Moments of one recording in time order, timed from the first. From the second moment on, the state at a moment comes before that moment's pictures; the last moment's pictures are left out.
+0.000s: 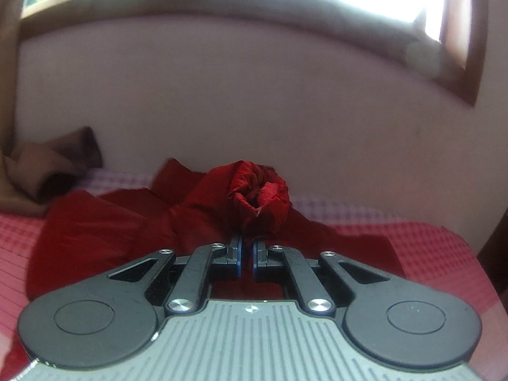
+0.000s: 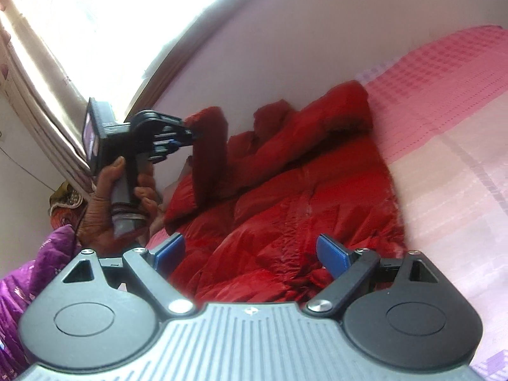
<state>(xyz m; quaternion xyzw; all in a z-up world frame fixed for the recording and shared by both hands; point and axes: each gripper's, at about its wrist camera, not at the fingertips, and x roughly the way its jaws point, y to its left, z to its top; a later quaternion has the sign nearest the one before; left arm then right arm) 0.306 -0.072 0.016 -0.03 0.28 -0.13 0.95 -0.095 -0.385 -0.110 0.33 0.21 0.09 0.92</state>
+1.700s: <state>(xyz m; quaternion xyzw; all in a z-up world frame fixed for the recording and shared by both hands) 0.169 -0.056 -0.007 0.00 0.29 -0.15 0.95 -0.149 -0.406 -0.118 0.27 0.26 0.02 0.93</state>
